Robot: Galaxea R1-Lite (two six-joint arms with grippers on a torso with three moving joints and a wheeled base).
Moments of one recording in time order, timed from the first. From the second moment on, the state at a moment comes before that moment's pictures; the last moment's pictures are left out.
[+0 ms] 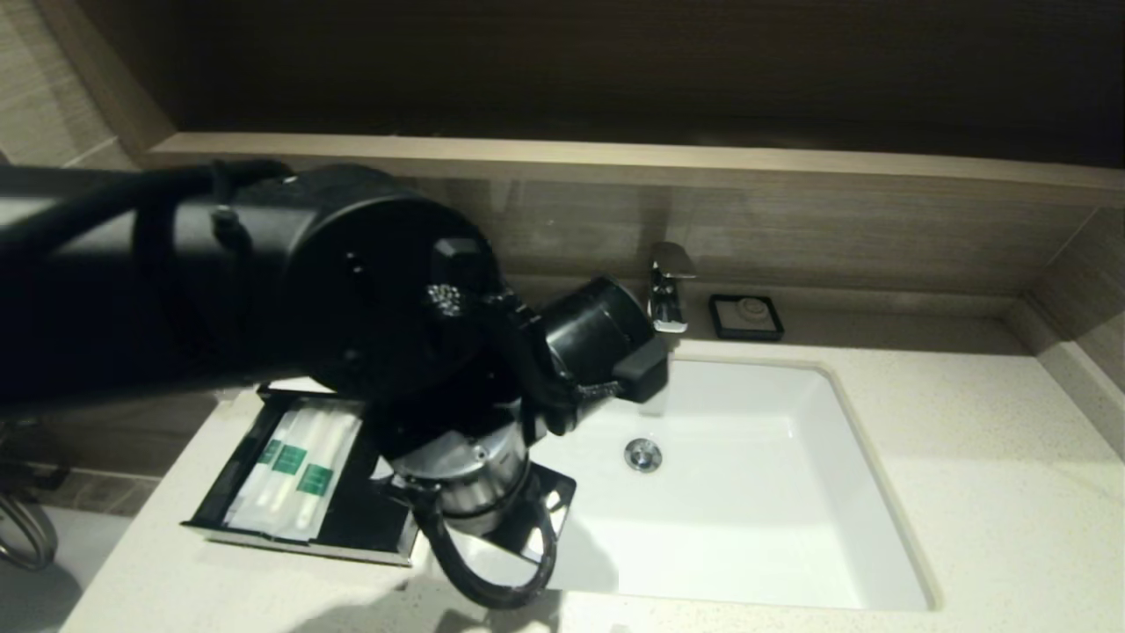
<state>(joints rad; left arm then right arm) -0.97 1.91 -1.74 1.11 0.34 -0.51 0.00 0.00 0.00 0.01 -0.01 0.00</state>
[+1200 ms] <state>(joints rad) -1.19 2.06 -1.79 1.11 0.11 -0.50 0.00 0.00 0.00 0.01 -0.01 0.00</state>
